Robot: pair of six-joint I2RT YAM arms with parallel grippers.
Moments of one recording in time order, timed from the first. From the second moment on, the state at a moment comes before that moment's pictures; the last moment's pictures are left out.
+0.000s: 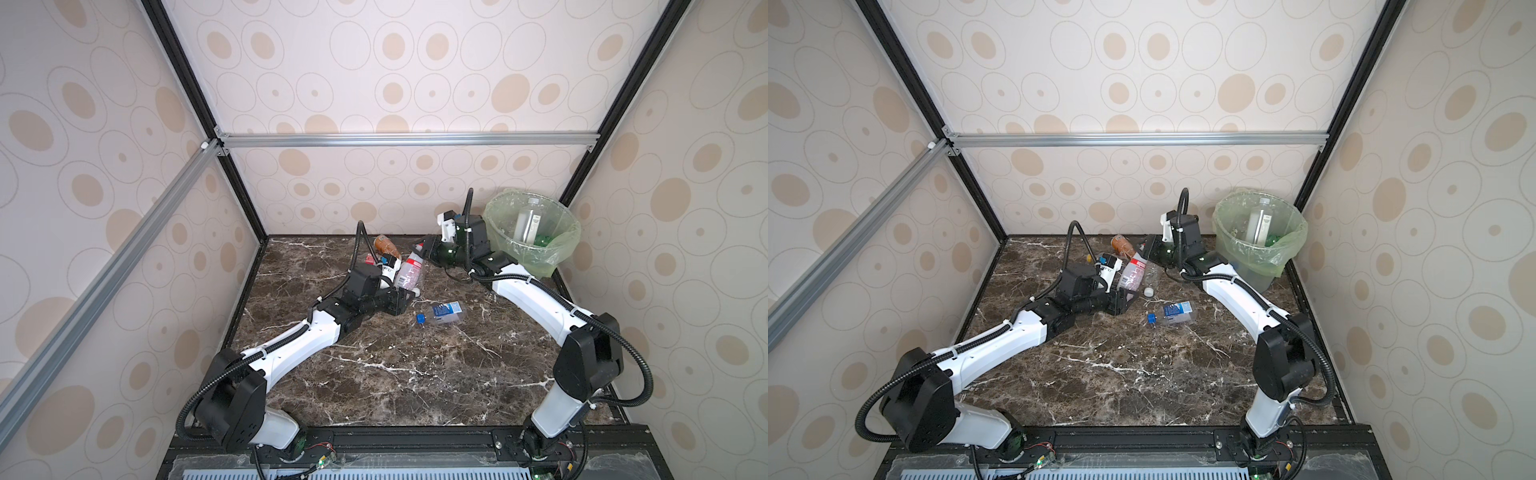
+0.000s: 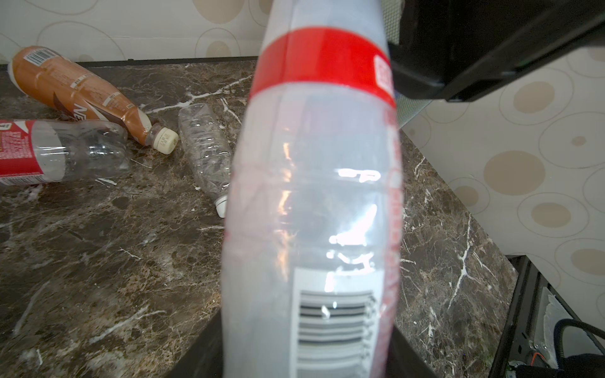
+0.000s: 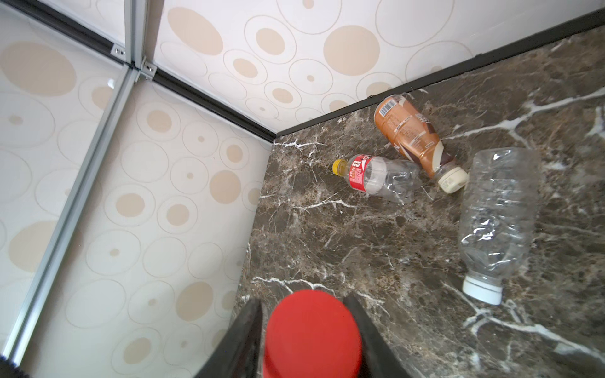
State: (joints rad) left arm -0.63 1.43 1.00 -0.08 0.21 -0.32; right arm 0.47 1.71 1.50 -0.23 -0.37 0.77
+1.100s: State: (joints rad) left arm -0.73 1.64 1.46 -0.01 0.22 -0.30; right arm 0.40 1.41 1.81 -0.34 0.45 -0.08
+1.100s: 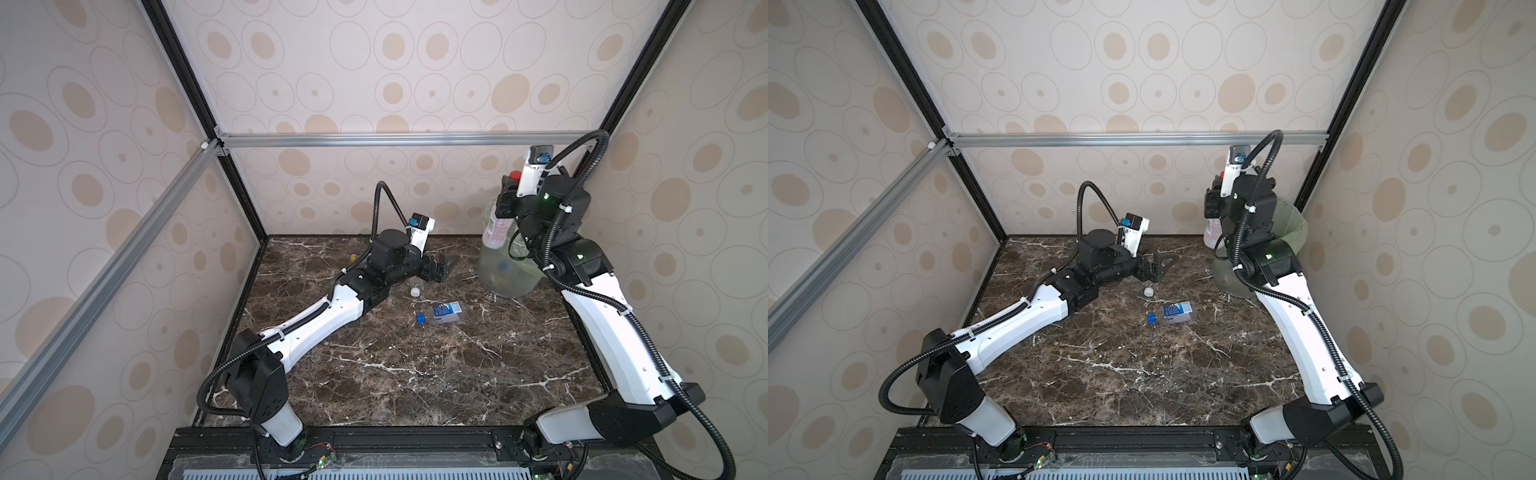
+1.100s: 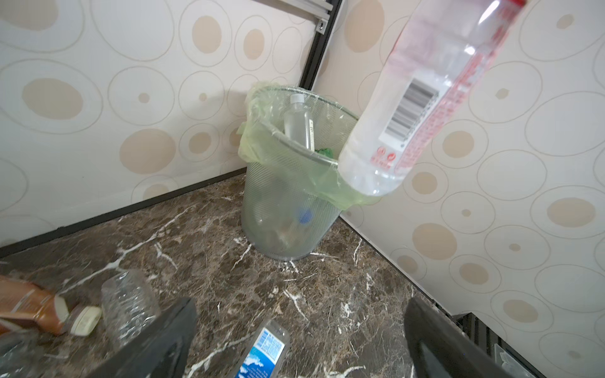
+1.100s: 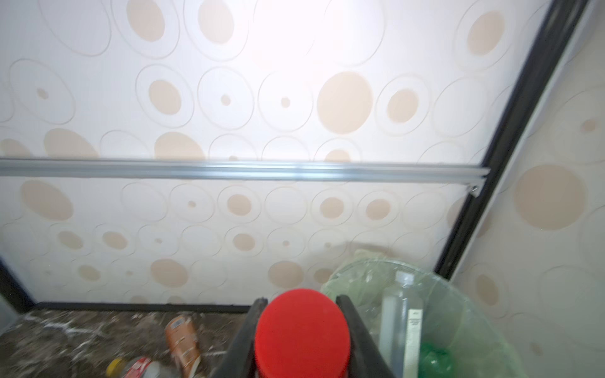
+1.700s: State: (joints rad) left arm -0.74 1.72 1.54 -0.05 0.22 -0.22; right arm 0.20 1.40 1.80 0.05 0.68 -0.22
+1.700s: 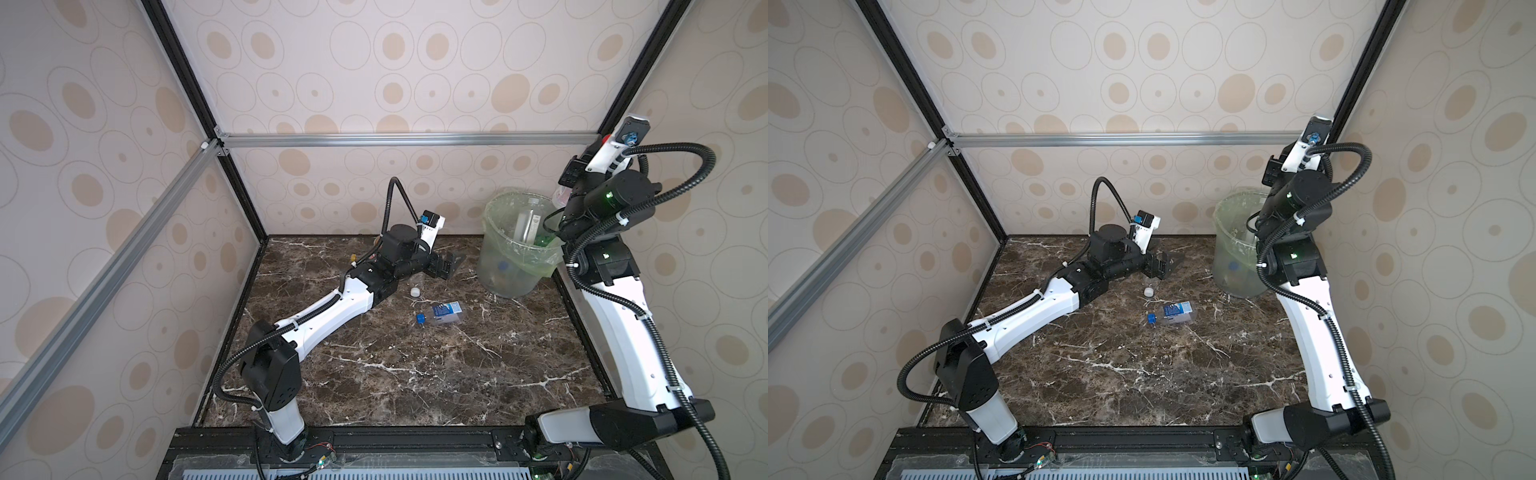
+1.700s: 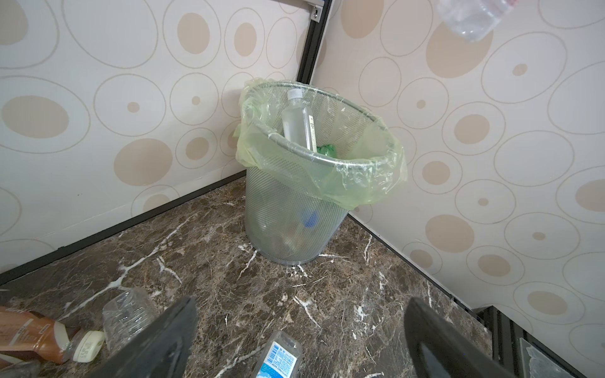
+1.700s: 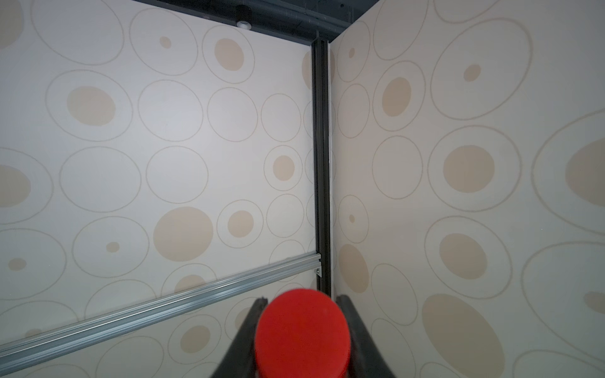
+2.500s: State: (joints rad) left arm -0.74 1.73 1.52 -0.06 0.22 -0.24; right arm 0.08 1.44 1.72 -0.24 0.47 0.15
